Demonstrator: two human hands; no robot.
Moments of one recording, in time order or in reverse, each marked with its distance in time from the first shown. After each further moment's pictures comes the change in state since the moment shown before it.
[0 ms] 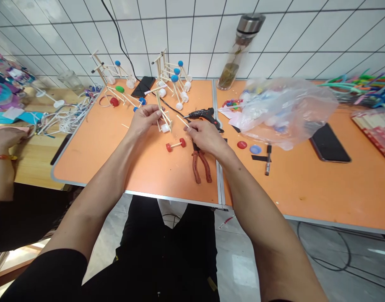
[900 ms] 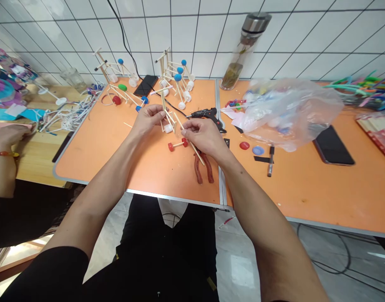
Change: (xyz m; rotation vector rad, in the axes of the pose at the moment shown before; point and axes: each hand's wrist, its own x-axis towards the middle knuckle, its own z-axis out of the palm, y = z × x) left_hand 0.009 -0.013 -0.004 -0.061 -0.090 0.057; right_hand -0.005 -0.014 0.010 0.405 0.082 -0.056
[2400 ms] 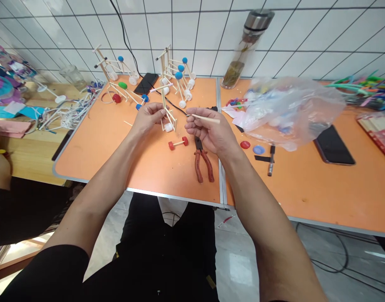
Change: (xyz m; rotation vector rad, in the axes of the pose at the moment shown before) left_hand -0.002 0.000 0.002 0.031 0.031 -0.021; right_hand 0.004 -0.002 -0.010 0.525 0.007 0.153
